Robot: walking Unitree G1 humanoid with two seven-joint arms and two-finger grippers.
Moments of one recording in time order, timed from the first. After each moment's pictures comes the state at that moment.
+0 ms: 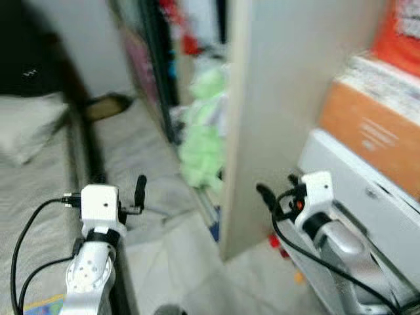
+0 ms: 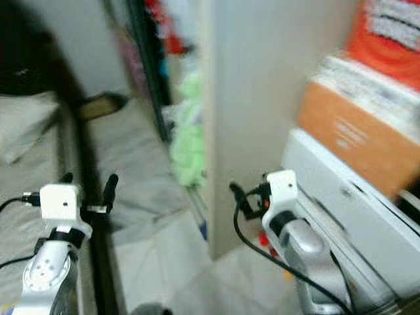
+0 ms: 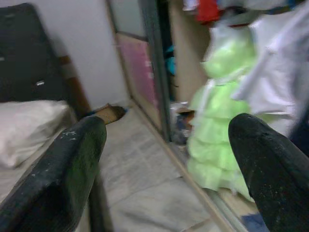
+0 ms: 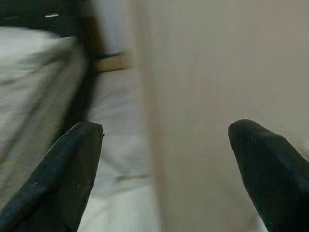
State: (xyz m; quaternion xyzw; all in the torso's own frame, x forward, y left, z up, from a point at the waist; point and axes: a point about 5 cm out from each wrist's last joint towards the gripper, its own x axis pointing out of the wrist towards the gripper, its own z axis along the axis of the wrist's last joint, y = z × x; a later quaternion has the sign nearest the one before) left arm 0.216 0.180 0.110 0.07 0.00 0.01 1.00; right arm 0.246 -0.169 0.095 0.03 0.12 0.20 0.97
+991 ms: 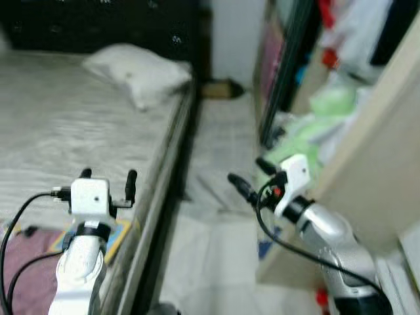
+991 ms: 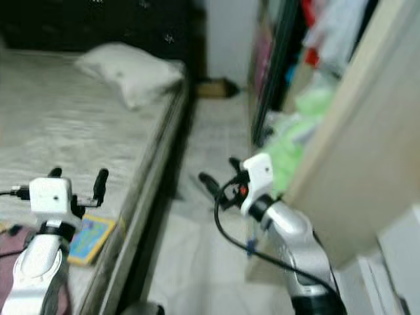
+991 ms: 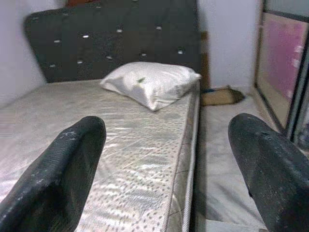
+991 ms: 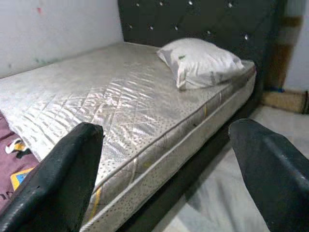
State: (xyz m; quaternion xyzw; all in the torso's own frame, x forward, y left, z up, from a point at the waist) left arm 0.219 0.184 0.110 0.07 0.00 0.02 1.00; right arm 0.262 -0.141 0.122 0.02 0.05 0.30 0.95
